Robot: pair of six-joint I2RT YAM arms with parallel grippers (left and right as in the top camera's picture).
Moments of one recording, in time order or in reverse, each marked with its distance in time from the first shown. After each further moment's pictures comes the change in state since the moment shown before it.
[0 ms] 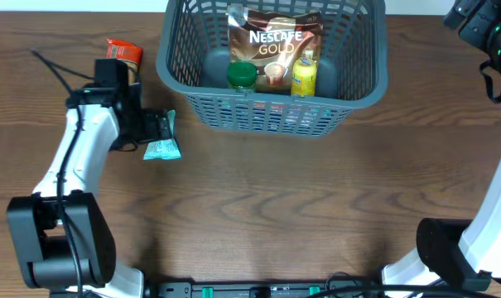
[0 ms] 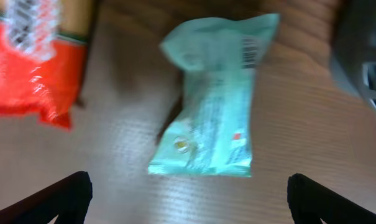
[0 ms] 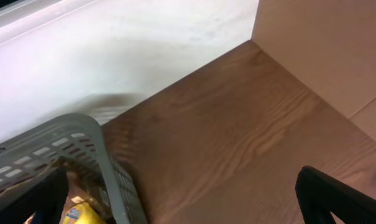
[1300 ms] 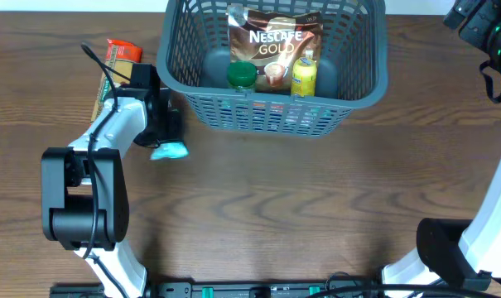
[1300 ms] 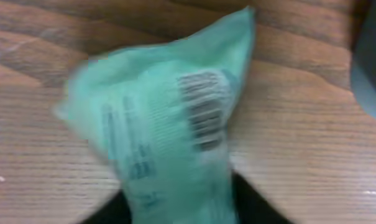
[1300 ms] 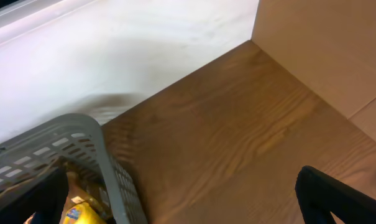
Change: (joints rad) left arm -0.085 0.216 -0.001 0.166 -0.006 0.010; right arm 0.000 0.000 0.000 0.000 0.000 0.000
